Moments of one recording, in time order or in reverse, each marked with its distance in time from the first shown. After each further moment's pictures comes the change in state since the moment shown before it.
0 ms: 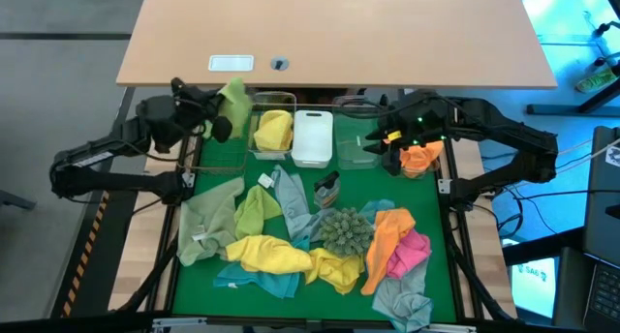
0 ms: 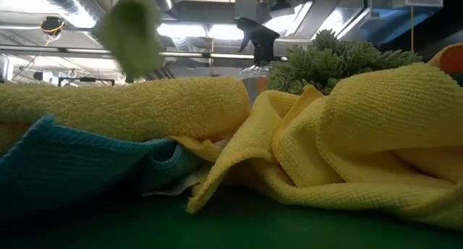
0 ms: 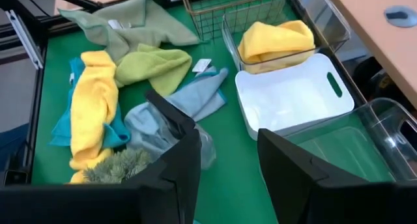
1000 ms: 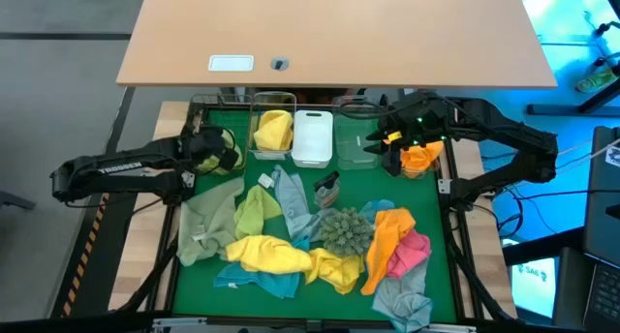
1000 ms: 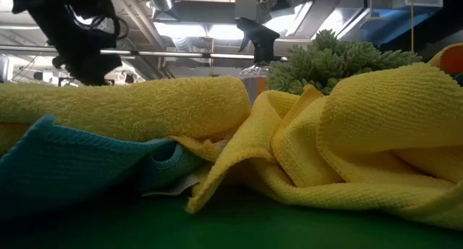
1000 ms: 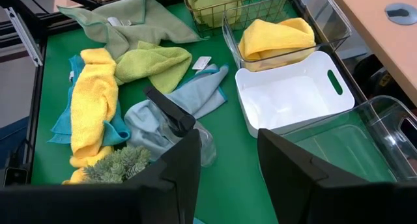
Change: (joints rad) left arm 0.064 -0.005 -0.455 -0.340 -0.013 -0.529; right arm 0.000 0.000 0.000 -0.010 0.000 0.000
